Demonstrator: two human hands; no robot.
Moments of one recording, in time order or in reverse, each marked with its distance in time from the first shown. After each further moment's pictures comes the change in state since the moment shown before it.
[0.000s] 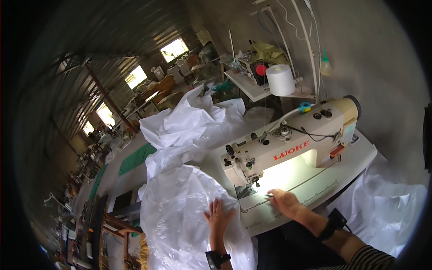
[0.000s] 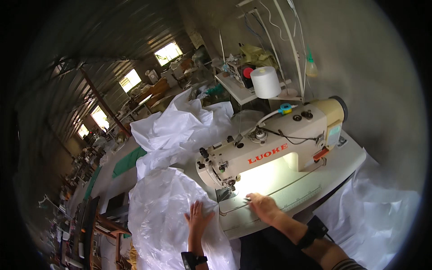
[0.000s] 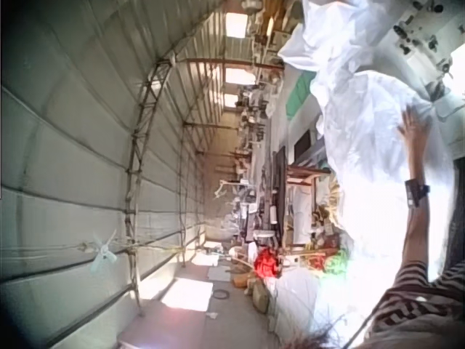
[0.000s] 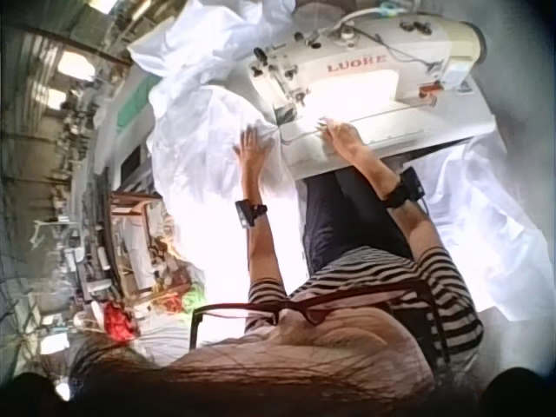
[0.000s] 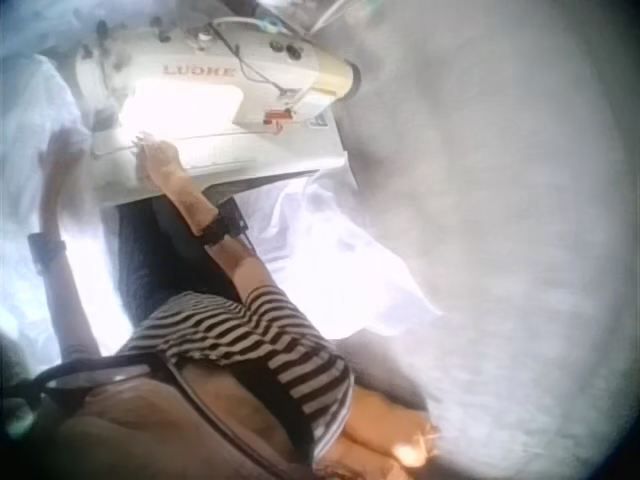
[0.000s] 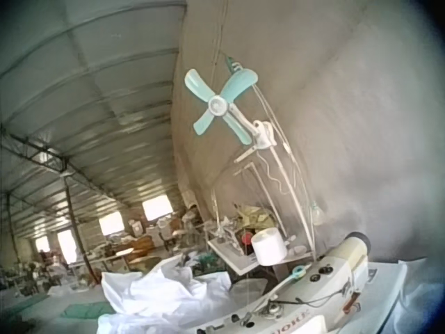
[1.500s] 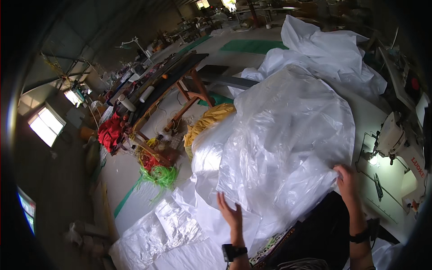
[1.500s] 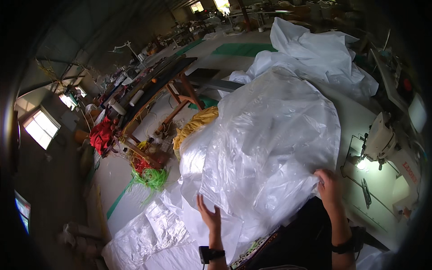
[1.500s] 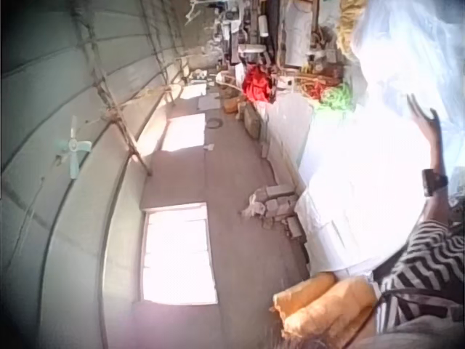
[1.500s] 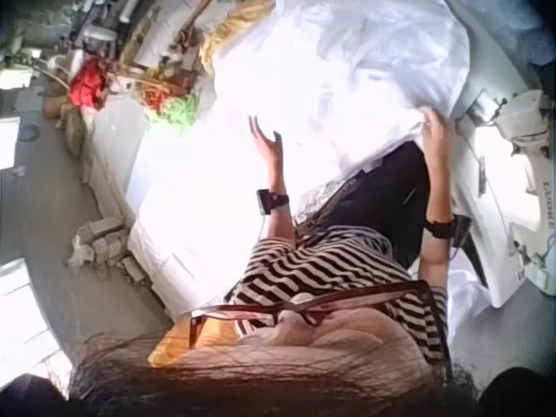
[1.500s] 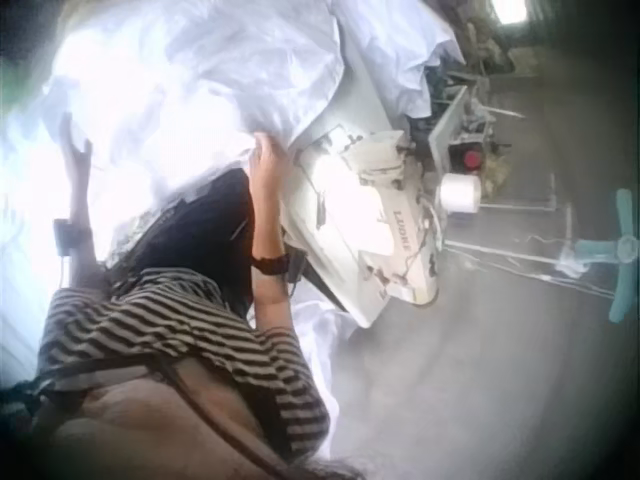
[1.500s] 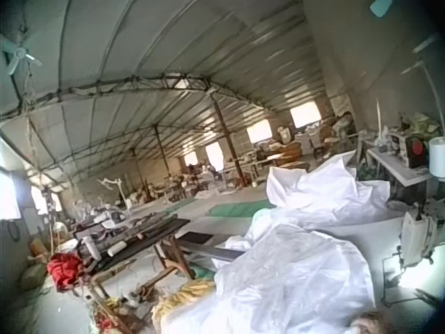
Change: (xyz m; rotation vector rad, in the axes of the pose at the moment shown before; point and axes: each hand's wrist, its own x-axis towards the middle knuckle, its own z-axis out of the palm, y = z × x) left_hand -0.375 -0.146 -0.016 -0.010 0.933 -0.810; right_hand 0.013 -0.151 0.096 0.202 -0.429 -0.384
